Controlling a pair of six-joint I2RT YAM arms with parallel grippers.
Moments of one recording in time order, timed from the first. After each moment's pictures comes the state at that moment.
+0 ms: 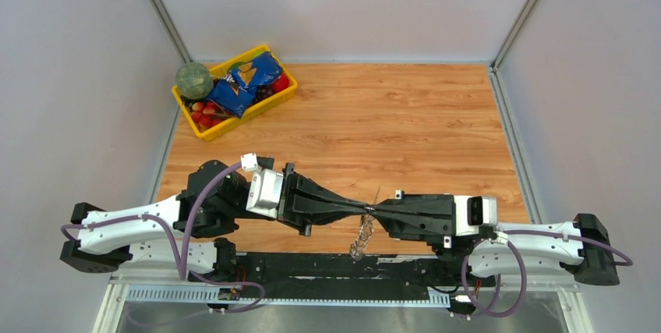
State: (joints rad) left arm -1.45 0.91 1.11 0.21 0.26 0.03; right arm 1.41 0.87 0.55 1.42 -0.26 -0.05
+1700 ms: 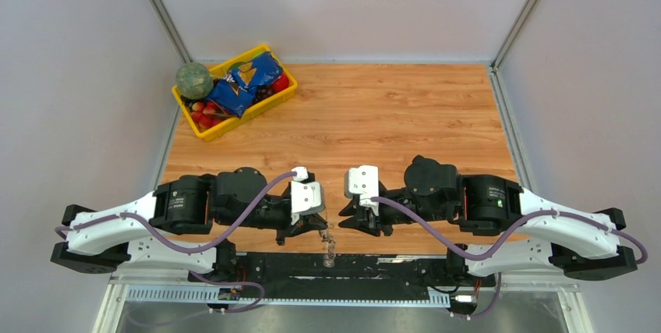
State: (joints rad) left arm -1.45 0.89 1.25 -0.78 0.04 -0.03; right arm 1.41 1.00 1.35 -0.73 -0.10 -0.09
